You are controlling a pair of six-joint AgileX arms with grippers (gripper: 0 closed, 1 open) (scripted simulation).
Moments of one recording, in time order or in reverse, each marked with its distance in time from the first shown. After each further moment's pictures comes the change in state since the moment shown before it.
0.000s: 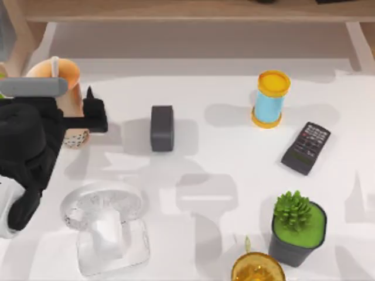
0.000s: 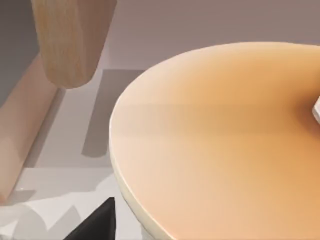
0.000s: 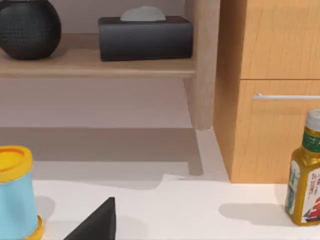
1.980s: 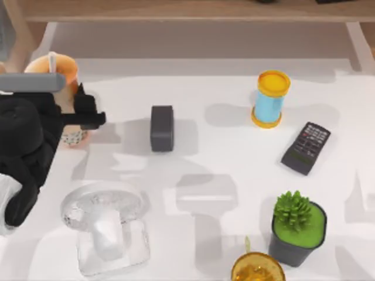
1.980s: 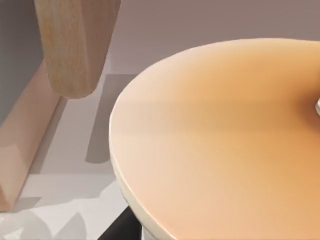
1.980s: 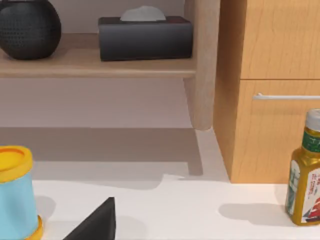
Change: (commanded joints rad) left arm -0.001 -0.051 0.005 -0.058 -0.001 0.002; right arm 0.000 0.000 0.000 0.000 0.000 0.000
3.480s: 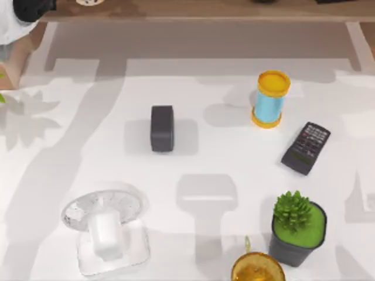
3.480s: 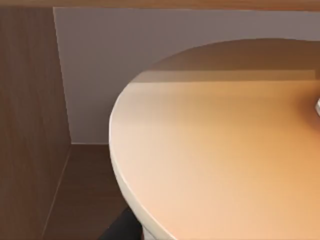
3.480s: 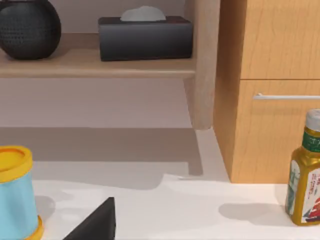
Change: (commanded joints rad) left arm -0.053 0.000 0.948 -0.924 -0.046 -0.016; right arm 0.000 0.000 0.000 0.000 0.000 0.000
